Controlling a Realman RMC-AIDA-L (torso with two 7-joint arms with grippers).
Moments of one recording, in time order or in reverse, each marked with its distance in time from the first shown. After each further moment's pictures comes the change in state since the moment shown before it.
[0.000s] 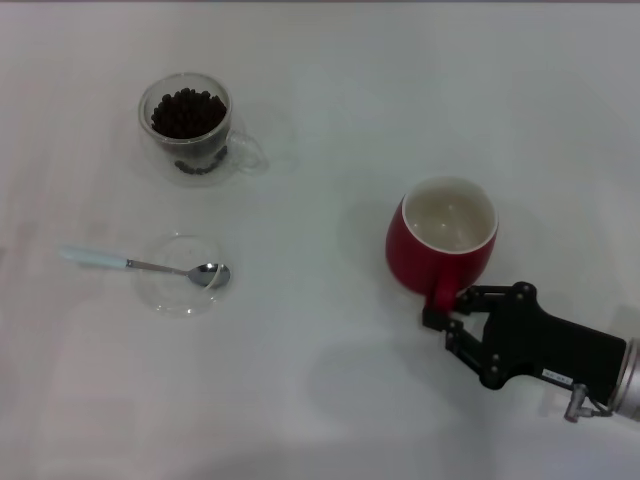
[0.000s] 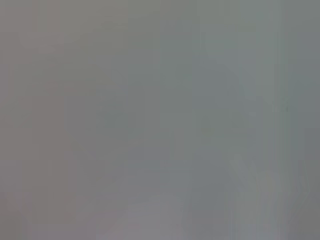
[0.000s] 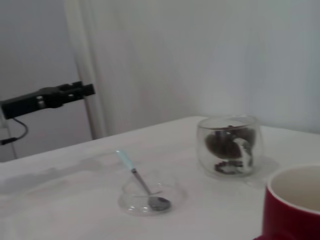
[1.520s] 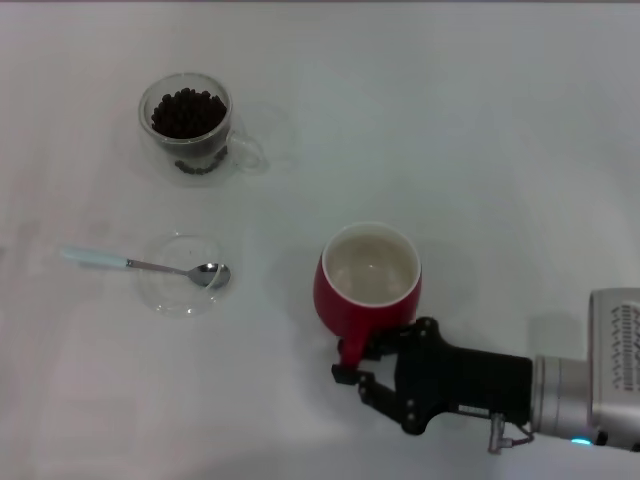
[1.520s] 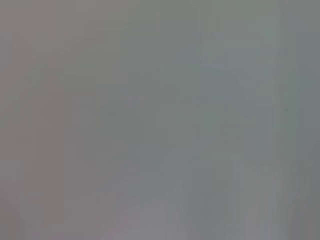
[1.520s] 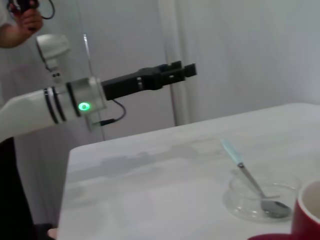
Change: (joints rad) left arm -0.001 0.000 0.000 -0.006 0.001 0.004 0.001; right arm 0.019 -0.001 -0.225 -0.258 -0.007 0.204 0.048
